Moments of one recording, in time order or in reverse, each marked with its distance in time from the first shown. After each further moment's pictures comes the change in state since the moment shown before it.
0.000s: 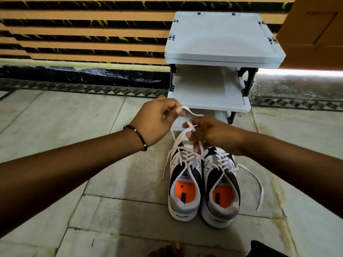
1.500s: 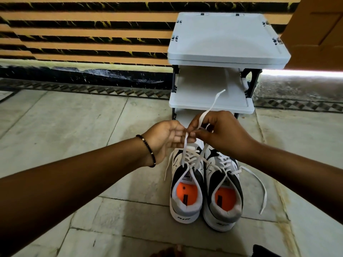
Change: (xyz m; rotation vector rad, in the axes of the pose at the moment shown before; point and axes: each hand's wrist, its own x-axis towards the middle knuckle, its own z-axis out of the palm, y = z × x) left_hand -0.012 0.022 0.021 -0.892 -0.407 -0.745; right_hand -0.014 -0.002 0.003 -0.472 0.403 -0.461
